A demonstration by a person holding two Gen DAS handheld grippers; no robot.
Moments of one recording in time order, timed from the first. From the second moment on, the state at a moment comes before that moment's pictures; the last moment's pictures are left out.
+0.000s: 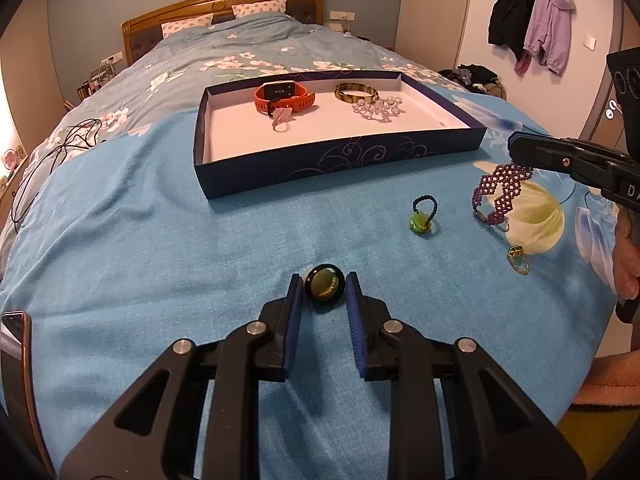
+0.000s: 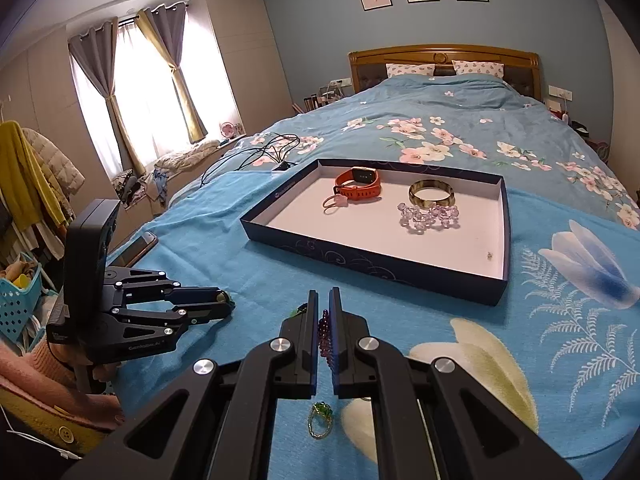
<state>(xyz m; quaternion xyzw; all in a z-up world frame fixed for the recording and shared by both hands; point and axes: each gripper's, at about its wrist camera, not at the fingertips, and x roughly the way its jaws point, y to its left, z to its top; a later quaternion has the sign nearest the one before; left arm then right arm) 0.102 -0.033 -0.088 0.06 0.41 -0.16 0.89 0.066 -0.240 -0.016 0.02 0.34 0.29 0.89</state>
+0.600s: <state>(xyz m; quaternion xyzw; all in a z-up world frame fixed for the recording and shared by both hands) 0.092 -0.026 -0.083 0.06 0.40 -0.19 0.90 0.066 -0.241 -0.017 0.03 0.35 0.29 0.89</state>
